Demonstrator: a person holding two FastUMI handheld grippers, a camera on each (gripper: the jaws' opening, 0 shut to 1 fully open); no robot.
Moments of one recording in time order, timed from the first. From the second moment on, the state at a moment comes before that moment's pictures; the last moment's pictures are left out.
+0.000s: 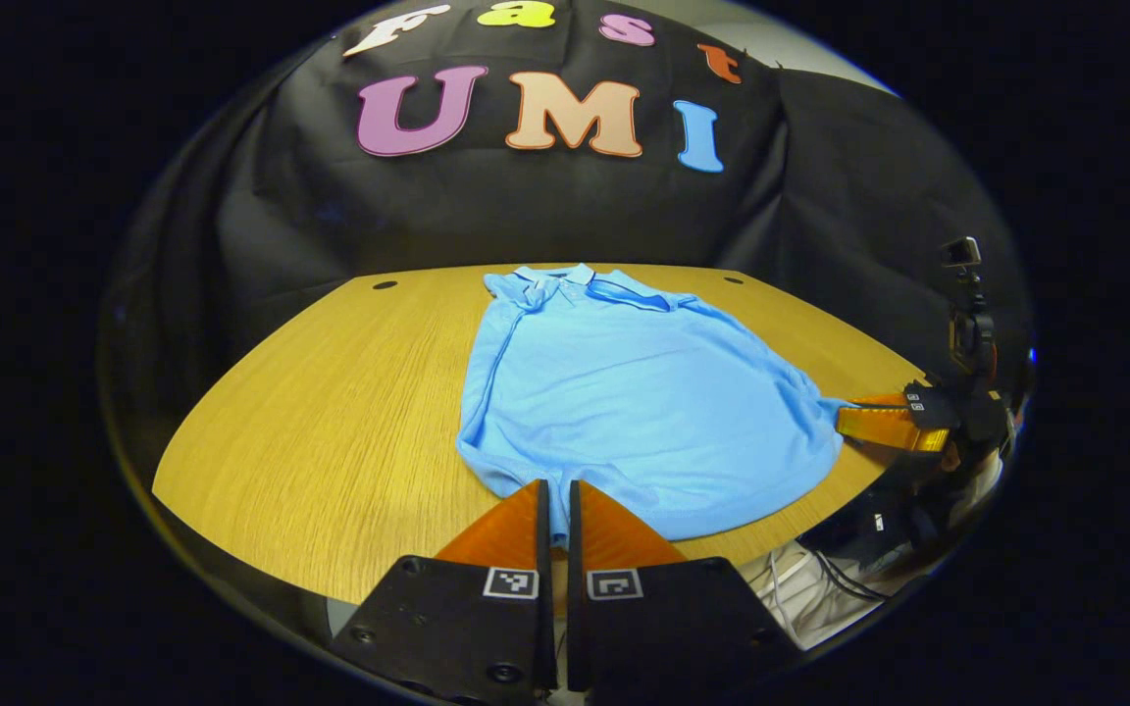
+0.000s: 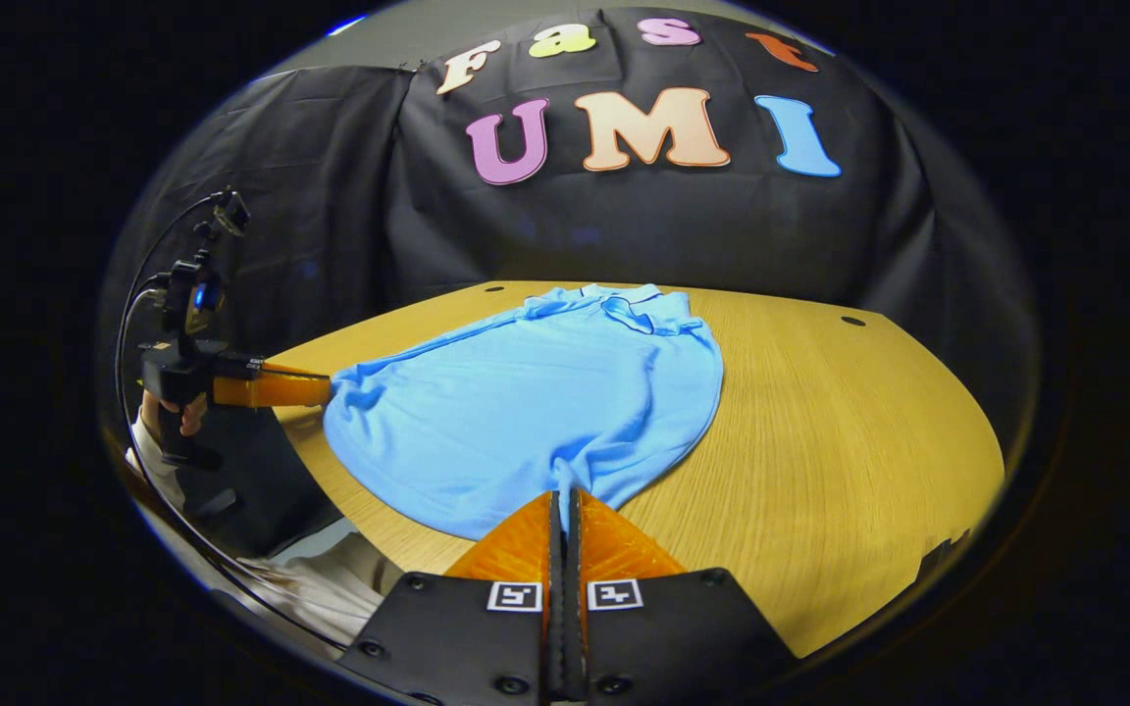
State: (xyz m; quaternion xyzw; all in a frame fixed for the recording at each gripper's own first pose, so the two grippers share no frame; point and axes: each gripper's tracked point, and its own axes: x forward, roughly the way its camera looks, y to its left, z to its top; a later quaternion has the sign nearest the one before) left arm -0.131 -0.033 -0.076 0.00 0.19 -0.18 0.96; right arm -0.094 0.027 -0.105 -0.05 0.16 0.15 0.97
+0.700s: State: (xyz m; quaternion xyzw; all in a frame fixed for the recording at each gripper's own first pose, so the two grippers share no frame) left arm -0.034 -0.030 0.002 -0.06 0.14 -0.19 0.97; right arm -0.008 0.019 -0.019 -0.04 0.13 0.12 0.98
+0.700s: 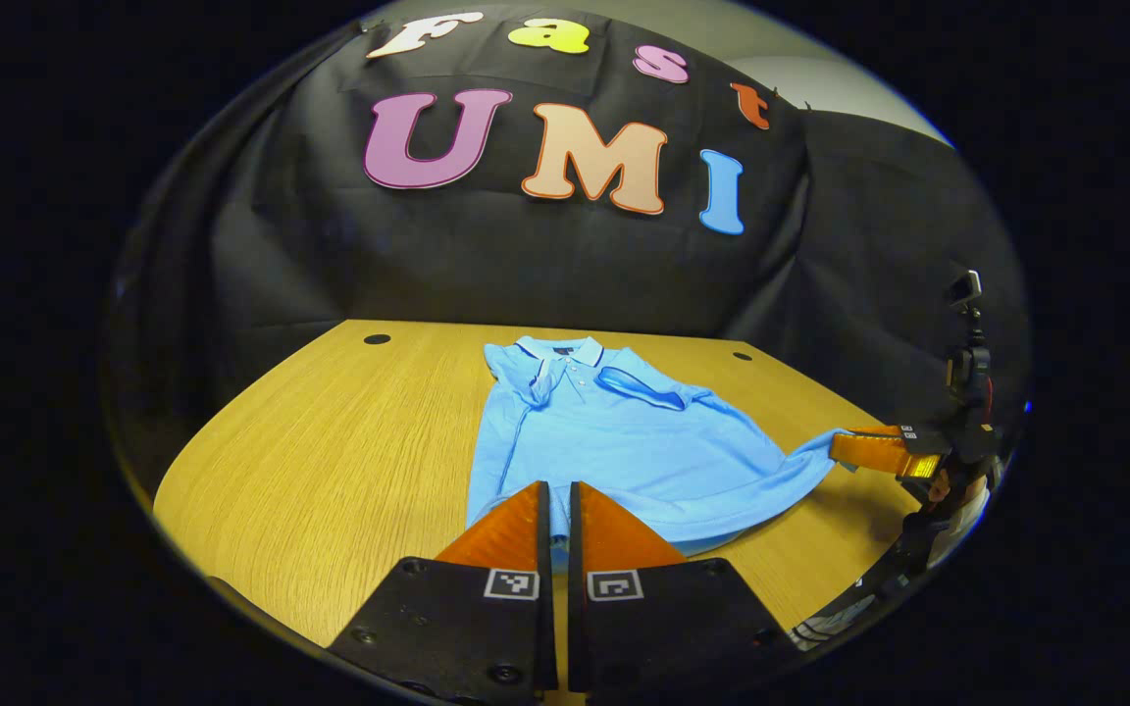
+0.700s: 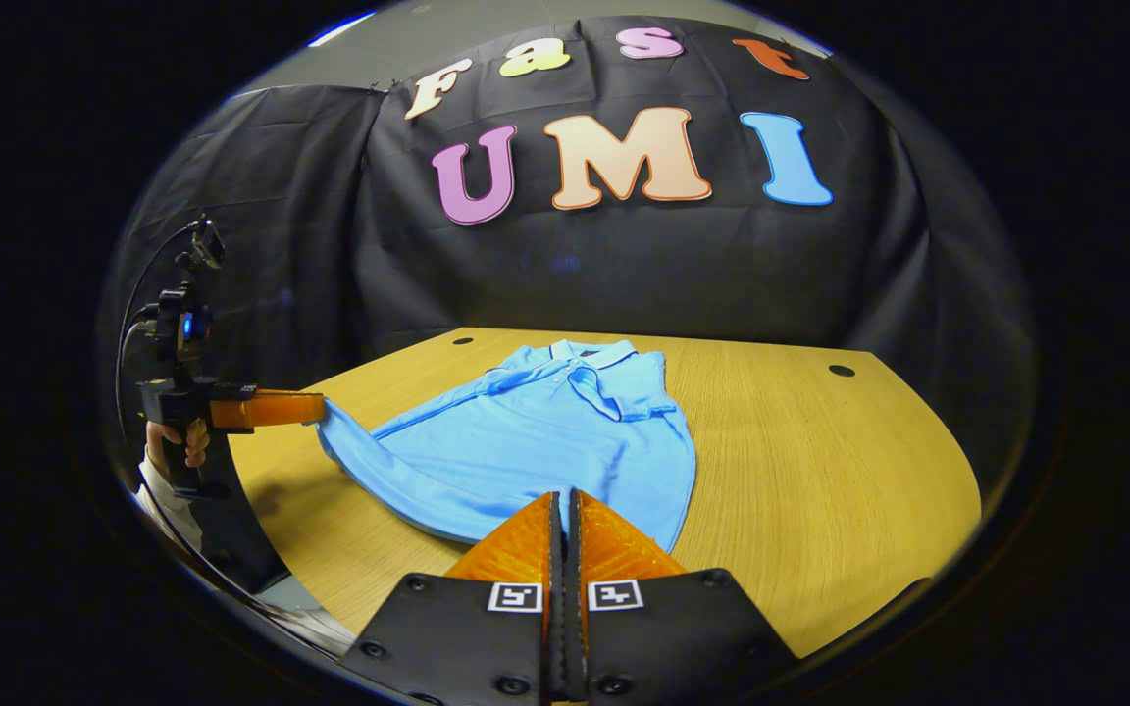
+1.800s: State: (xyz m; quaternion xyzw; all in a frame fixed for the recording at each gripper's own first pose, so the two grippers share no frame) left arm 0.177 -0.037 0.037 -0.13 0.16 -0.15 0.97; right arm 0.210 0.016 0.033 -0.04 0.18 0.07 0.98
